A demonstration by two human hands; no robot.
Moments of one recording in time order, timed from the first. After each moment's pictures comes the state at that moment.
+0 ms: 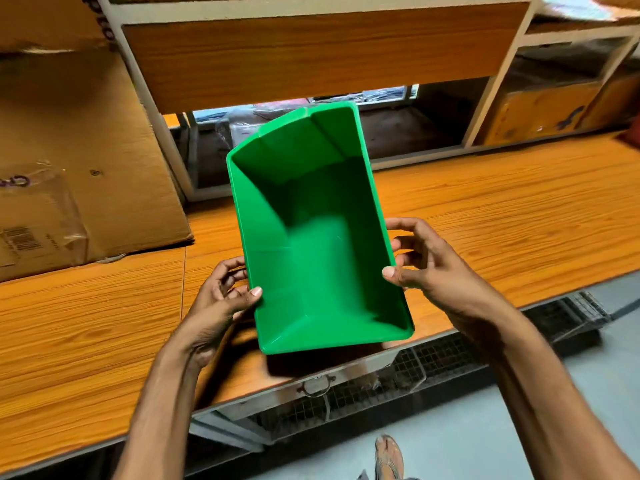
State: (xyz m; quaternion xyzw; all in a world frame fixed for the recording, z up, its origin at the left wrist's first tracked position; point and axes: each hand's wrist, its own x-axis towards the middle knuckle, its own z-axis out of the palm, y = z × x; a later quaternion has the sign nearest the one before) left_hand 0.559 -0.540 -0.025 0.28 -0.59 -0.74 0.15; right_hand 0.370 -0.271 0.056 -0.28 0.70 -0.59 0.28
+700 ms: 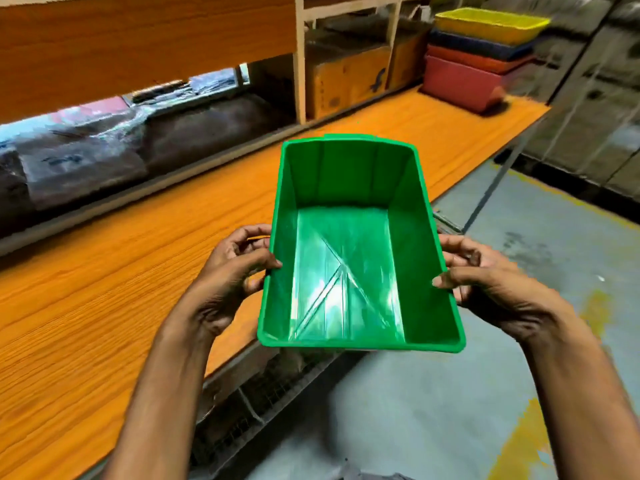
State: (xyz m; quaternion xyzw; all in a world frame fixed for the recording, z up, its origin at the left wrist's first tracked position) left_hand 0.394 -0.329 0.031 0.11 -0.64 -0.76 -0.04; right_hand 0.351 0.017 0.045 0.01 0.63 -0.74 0.23
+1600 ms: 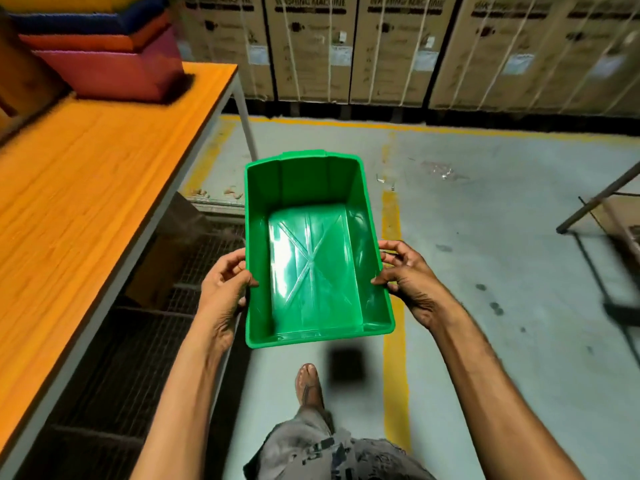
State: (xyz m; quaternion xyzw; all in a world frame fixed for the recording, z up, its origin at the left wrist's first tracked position) left_hand 0.189 0.195 -0.069 0.06 -0.68 -0.69 -0.22; right_hand 0.321 0.451 -0.073 0.34 0.57 -0.75 -0.06
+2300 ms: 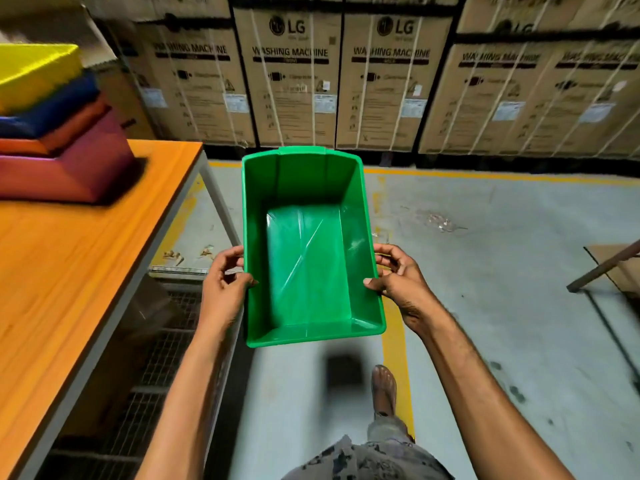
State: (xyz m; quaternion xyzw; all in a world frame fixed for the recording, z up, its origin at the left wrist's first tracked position) left_hand -0.112 0.415 -0.057 -0.07 -0.73 -0.66 -0.15; right_hand 0.031 0.661 -0.071 0.33 0.60 -0.71 -0.15
